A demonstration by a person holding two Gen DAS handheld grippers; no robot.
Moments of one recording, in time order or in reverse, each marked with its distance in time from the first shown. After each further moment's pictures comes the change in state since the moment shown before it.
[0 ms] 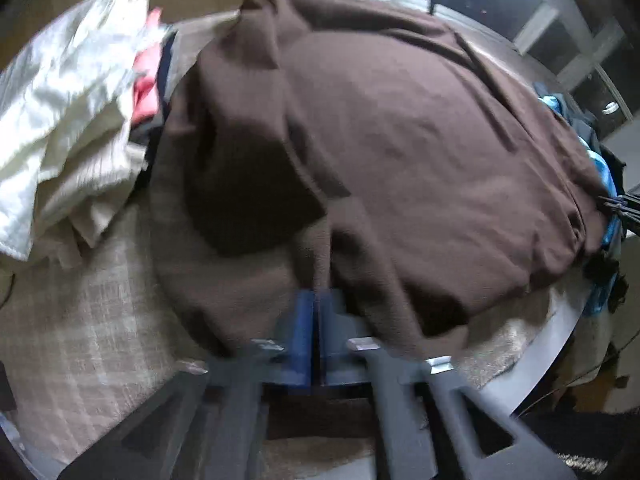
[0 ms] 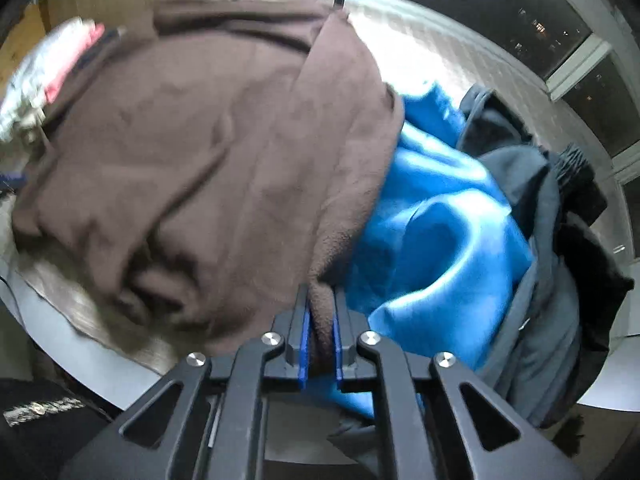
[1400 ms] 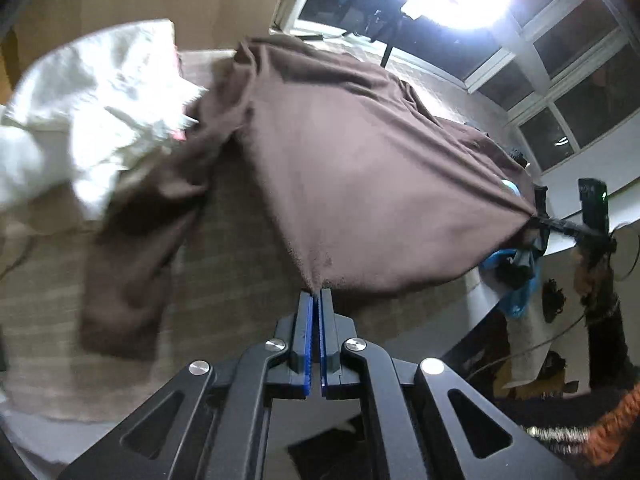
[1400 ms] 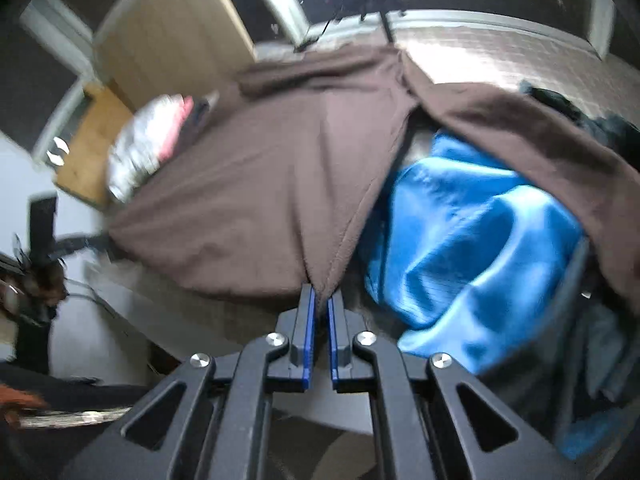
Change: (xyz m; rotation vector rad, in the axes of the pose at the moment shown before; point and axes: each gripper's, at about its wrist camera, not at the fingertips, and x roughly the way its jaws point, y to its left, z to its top) left arm -0.142 -0.012 -0.022 -0.044 -0.039 -0.204; right arm -0.068 -0.023 -0.021 0.198 -0.075 0.529
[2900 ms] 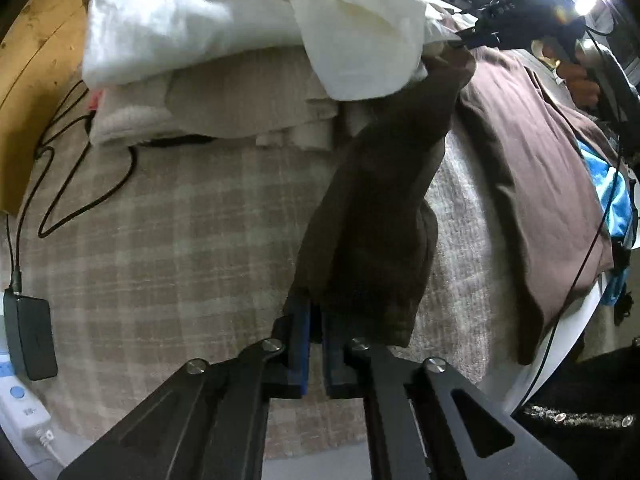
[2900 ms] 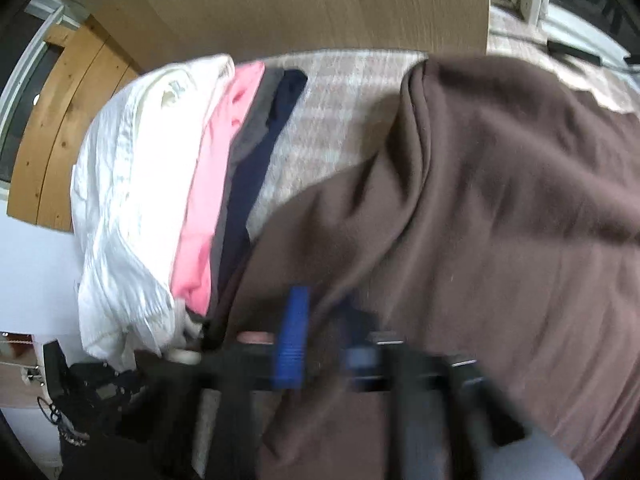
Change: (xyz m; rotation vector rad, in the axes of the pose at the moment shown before) left arm 0.035 0.168 -0.036 -0.046 0.004 0.257; right arm 0.335 0.265 0.234 -0.177 0.263 0.039
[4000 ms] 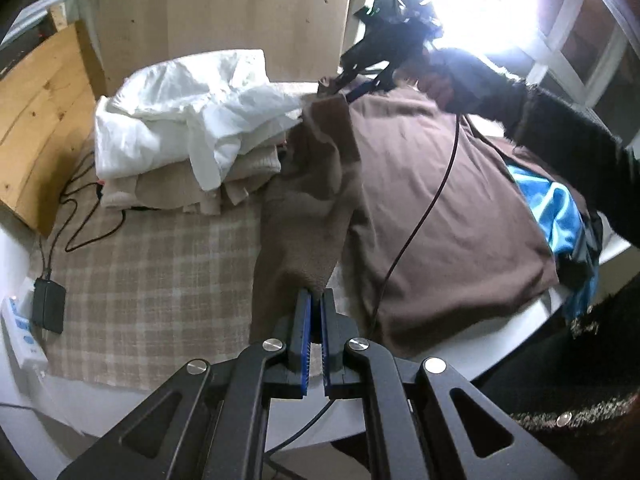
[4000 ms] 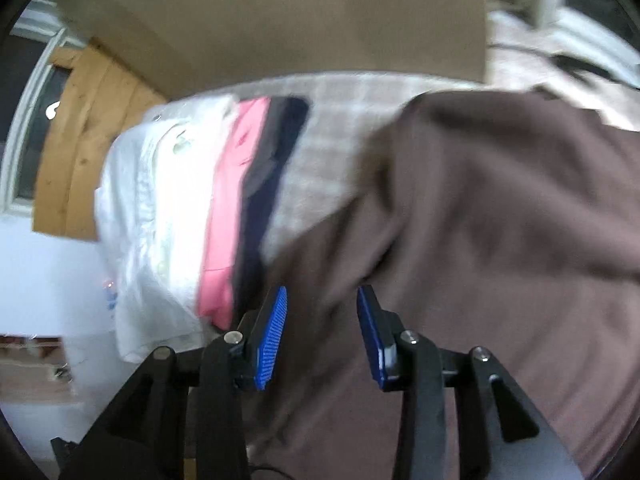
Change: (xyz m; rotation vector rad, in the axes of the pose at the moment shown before) left arm -0.102 -0.129 -0.024 0.014 -0.210 0.015; right arm -0.006 -0.008 0.025 -0.022 0.094 0.102
